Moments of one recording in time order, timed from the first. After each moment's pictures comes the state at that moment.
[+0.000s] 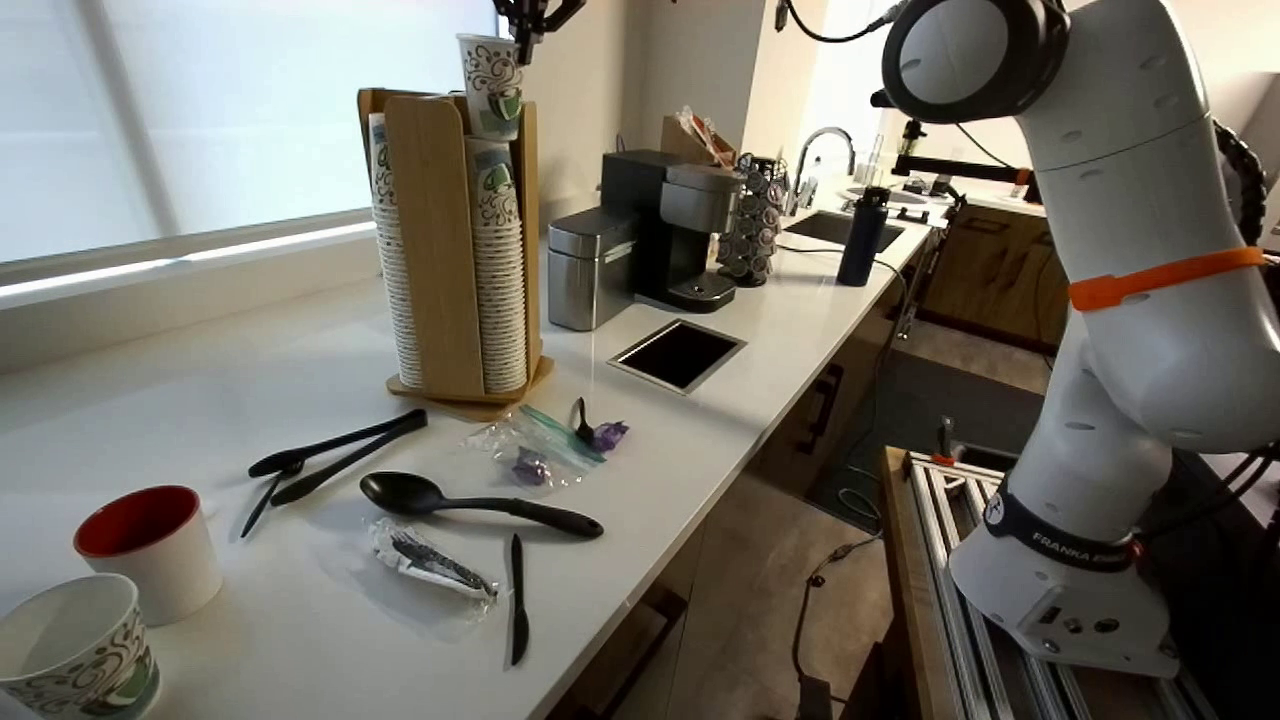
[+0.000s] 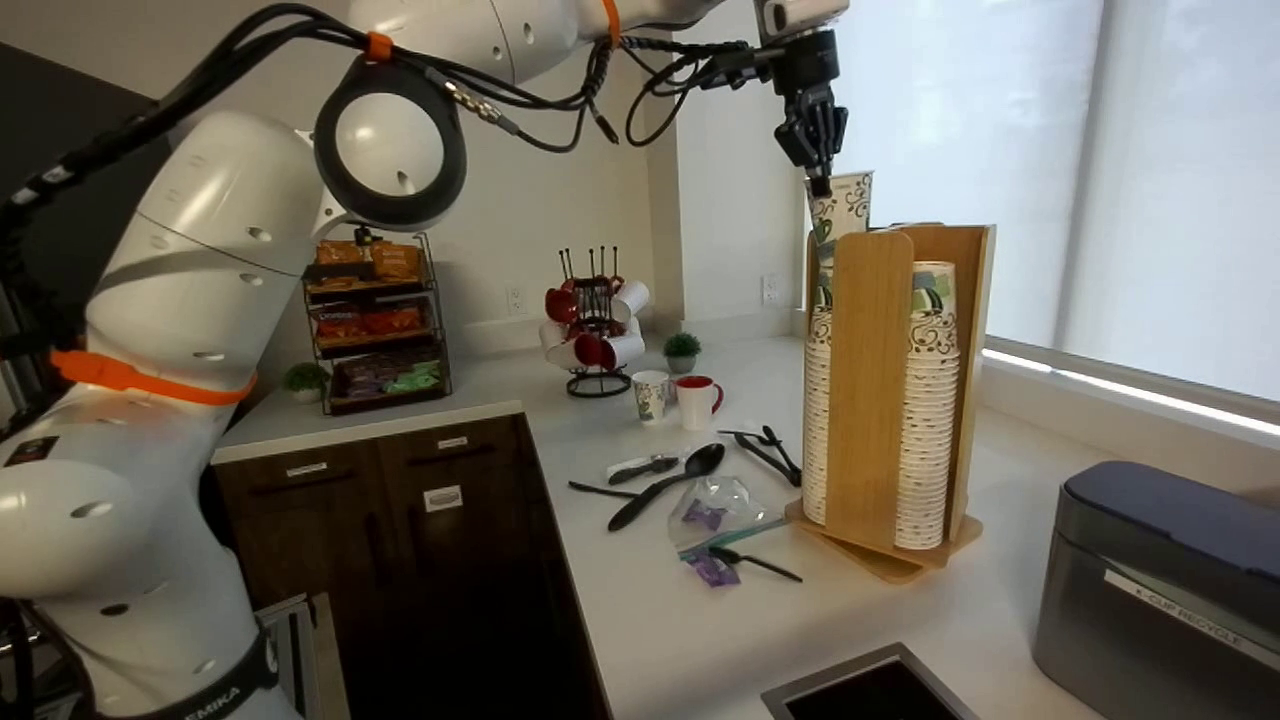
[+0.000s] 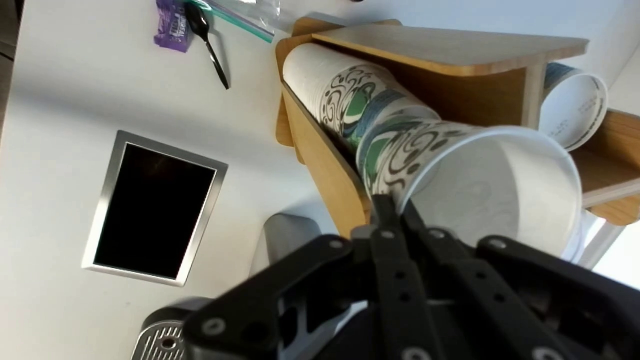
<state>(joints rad) -0.11 0.57 -0.13 -0.64 0.05 1.45 1.25</state>
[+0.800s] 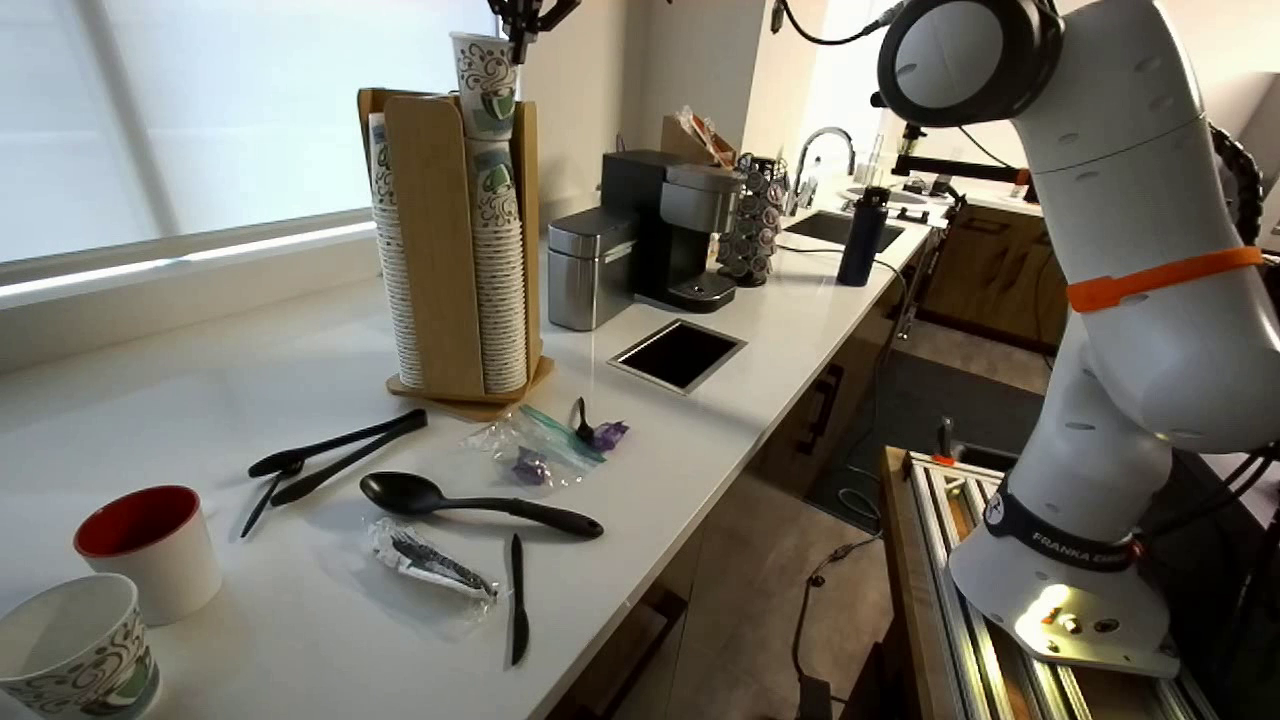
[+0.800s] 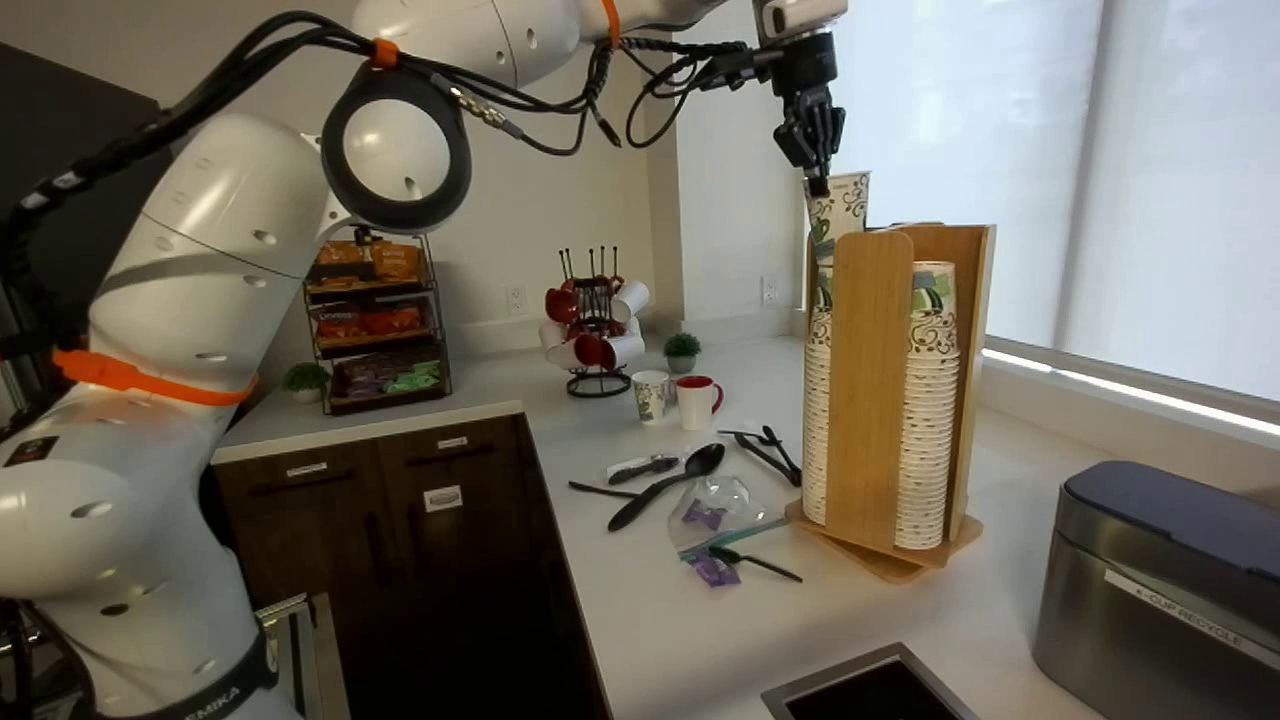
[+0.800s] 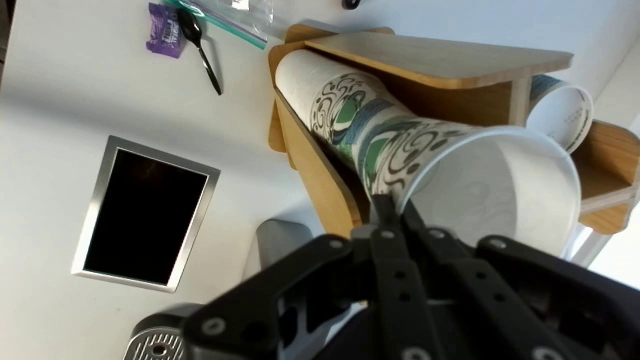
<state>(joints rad) -0.11 0.58 -0.12 -0.61 0.06 1.45 1.25</state>
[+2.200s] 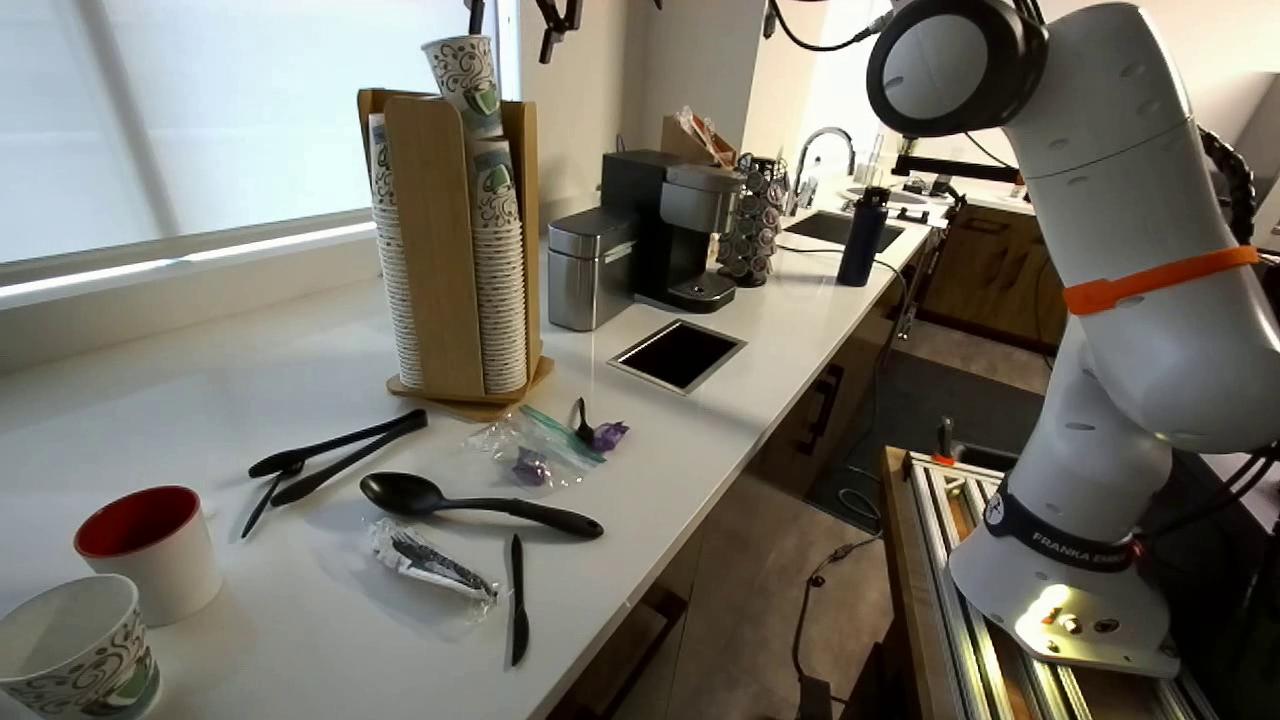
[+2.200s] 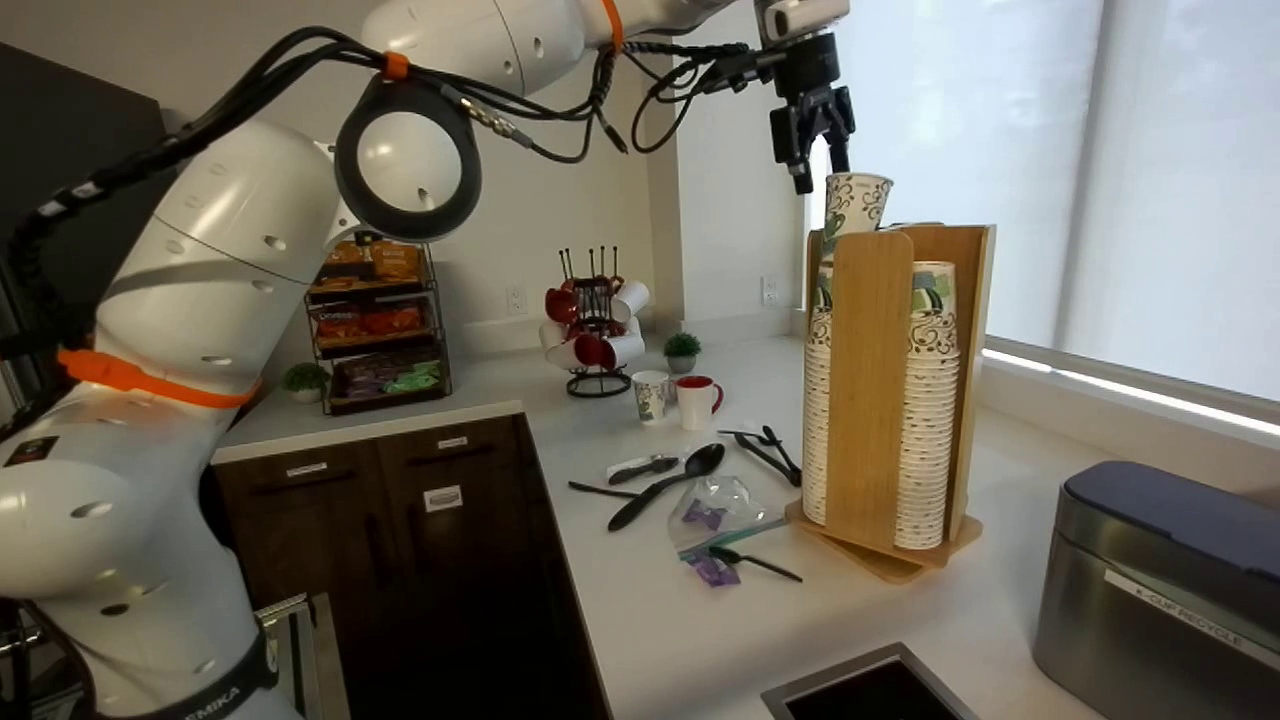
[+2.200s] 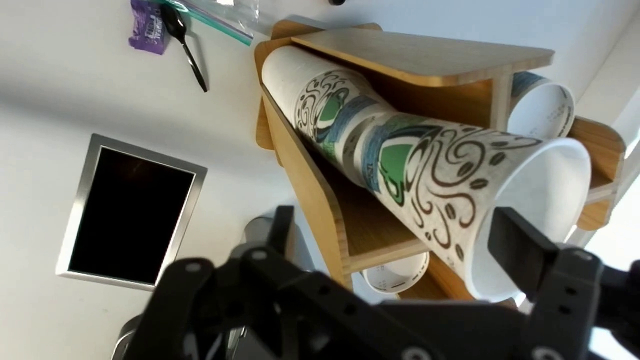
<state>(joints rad) -0.11 0.61 -0.12 -0.57 0.06 1.46 1.26</state>
